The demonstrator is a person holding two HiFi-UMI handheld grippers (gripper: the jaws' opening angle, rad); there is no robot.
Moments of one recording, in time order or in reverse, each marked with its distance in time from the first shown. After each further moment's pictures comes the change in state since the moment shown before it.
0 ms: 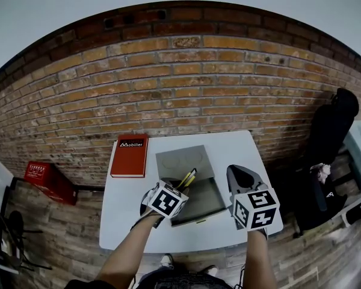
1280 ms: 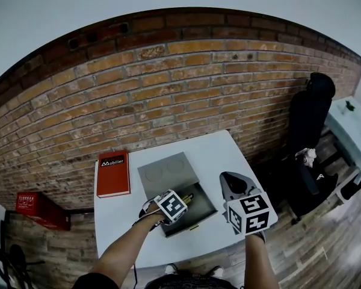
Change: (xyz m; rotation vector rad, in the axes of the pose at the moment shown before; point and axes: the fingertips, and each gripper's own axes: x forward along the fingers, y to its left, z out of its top) left arm 0.078 -0.037 -0.061 0.294 0.385 -0.238; right arm -0.023 -0.023 -0.014 0.003 0.030 -0.125
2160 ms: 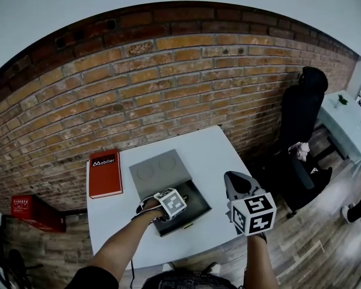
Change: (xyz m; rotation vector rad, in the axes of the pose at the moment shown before) left arm 0.031 -0.005 -0.008 0.116 0.145 -0.029; right arm -0.020 -0.029 -0.014 0.030 0.022 -0.085
